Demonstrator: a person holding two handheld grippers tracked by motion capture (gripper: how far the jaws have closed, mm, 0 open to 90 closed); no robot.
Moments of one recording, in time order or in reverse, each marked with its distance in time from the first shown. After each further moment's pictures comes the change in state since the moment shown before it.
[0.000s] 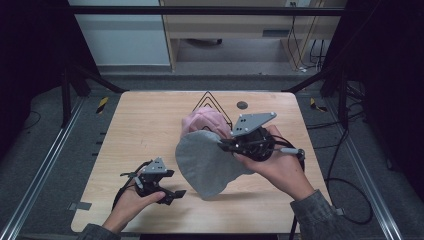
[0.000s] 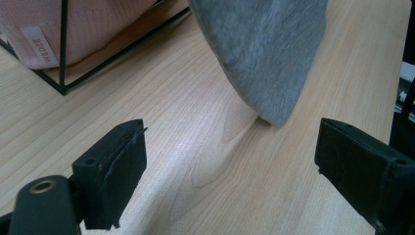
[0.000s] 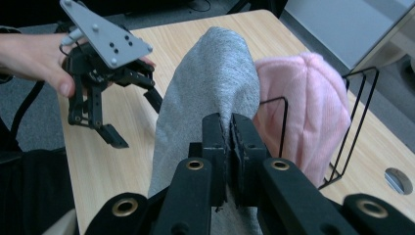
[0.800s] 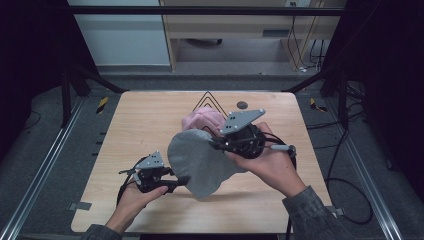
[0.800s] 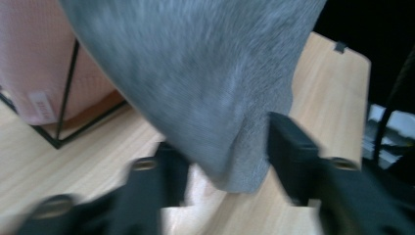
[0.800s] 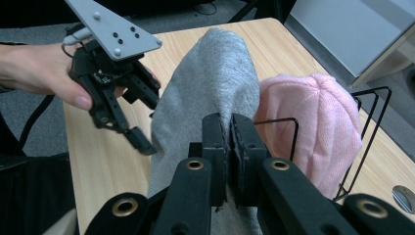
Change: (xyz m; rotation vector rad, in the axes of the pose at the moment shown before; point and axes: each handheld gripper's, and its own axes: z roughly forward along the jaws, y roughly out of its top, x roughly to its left) left arm -0.004 0.017 -0.008 -0.162 -0.035 -0.010; right arm 0.005 0.015 0.011 -0.004 0.017 -0.020
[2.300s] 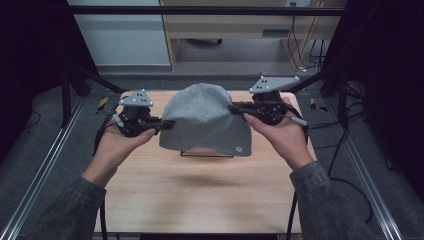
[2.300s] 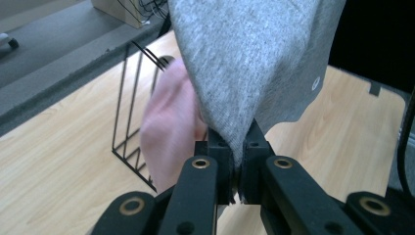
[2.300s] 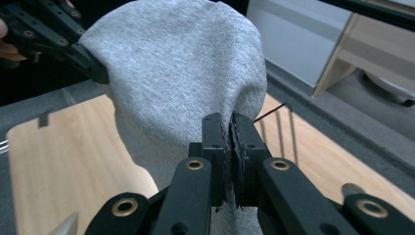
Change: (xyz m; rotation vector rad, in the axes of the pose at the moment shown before) left arm 0.022 0.163 -0.072 0.044 0.148 0.078; right arm -0.077 0.002 -0.023 -0.166 -0.121 0.199
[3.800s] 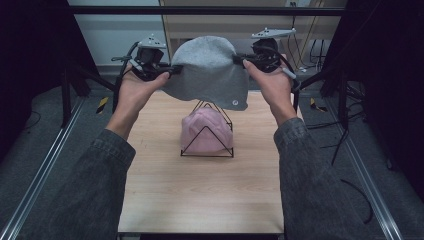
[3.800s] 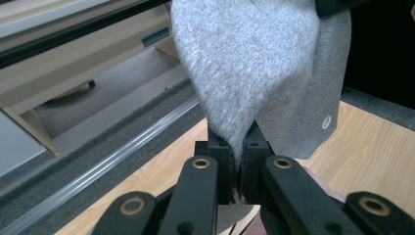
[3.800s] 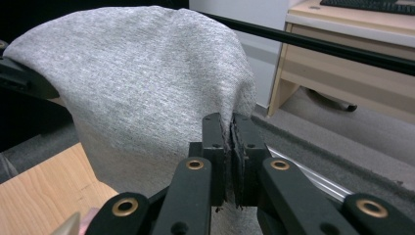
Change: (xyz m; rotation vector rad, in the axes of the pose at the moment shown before) left arm 0.065 0.090 0.038 -0.093 0.198 0.046; right arm -0.100 0.053 0.052 -0.105 -0.167 0.127
